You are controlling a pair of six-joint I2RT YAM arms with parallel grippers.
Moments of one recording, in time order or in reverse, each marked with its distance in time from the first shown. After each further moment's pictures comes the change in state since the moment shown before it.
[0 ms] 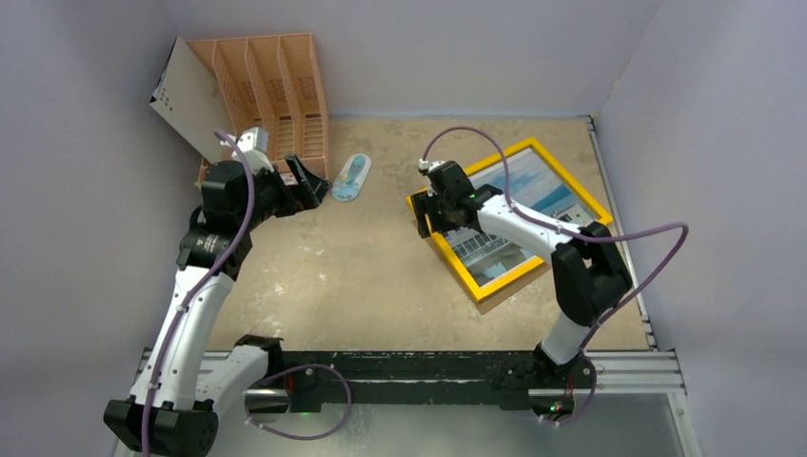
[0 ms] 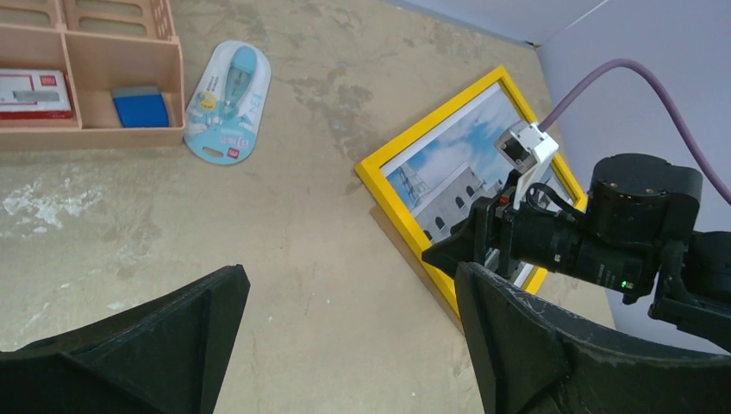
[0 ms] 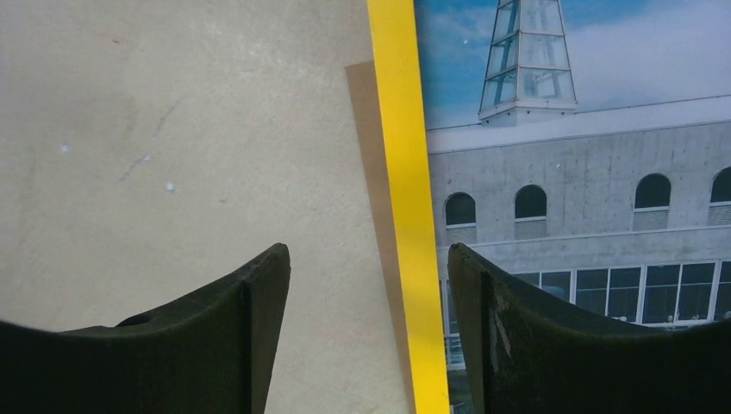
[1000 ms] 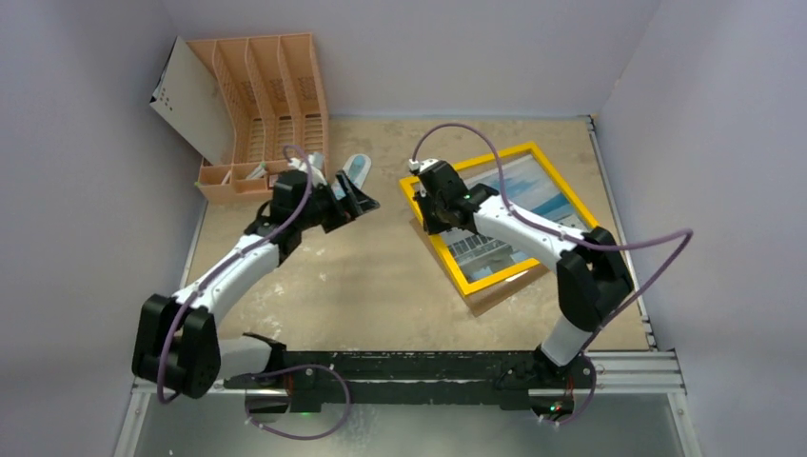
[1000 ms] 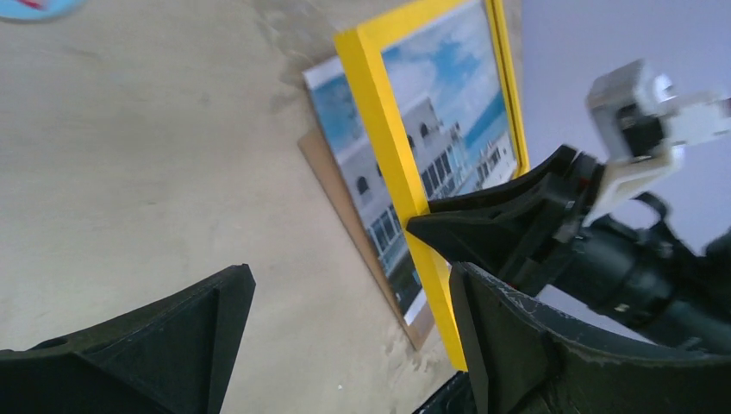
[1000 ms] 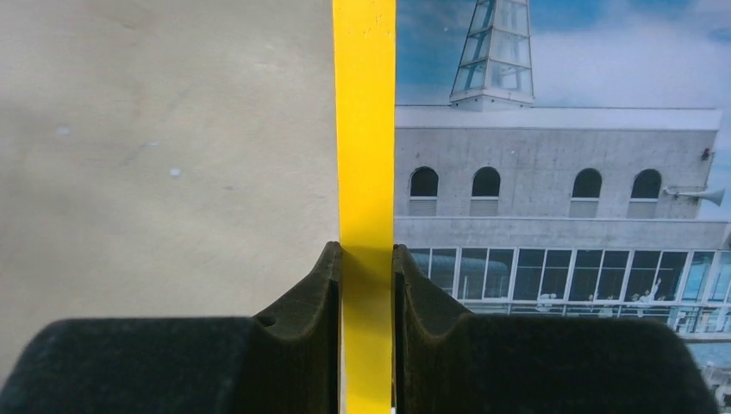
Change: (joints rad) left arm -0.119 0.294 -0.272 0.409 0.101 -0.308; right arm 0.075 0.035 0.060 -0.081 0.115 -0.041
